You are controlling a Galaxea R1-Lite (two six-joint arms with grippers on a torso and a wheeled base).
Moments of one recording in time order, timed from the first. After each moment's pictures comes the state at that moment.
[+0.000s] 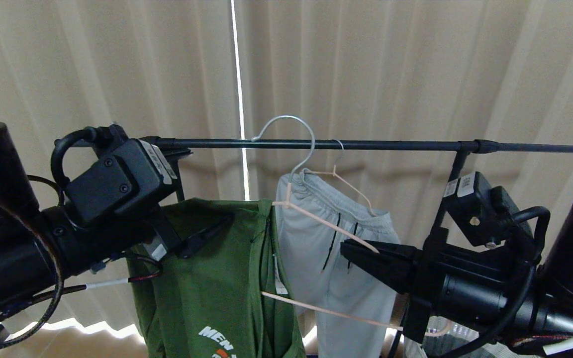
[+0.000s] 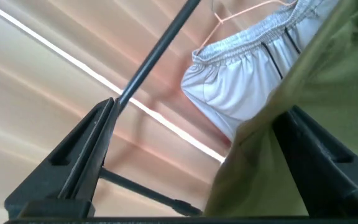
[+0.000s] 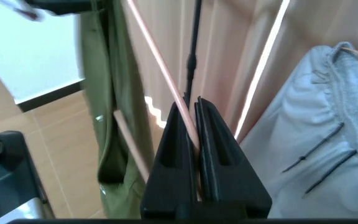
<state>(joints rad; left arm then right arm) -0.51 1.37 -0.67 -0.59 -0.11 0.78 0.83 1.49 -0.53 -0.81 0.09 0.08</state>
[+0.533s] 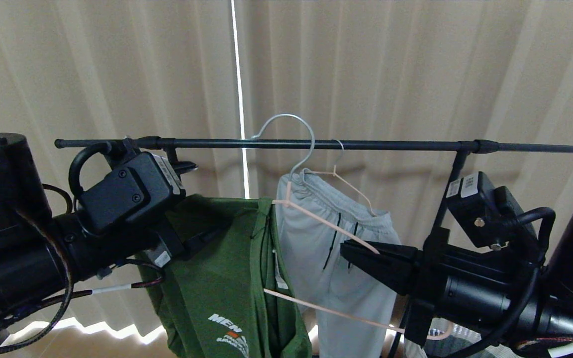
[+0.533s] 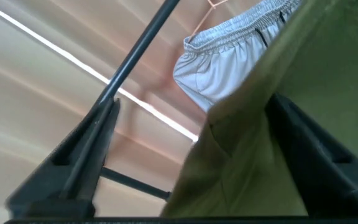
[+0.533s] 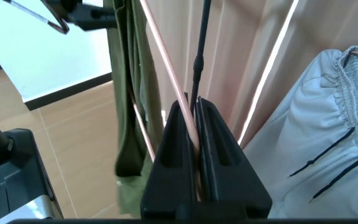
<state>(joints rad) -0.50 1.39 -0.65 -0.59 -0.10 0.78 0.84 1.48 -0.53 -0.81 0.09 0.08</state>
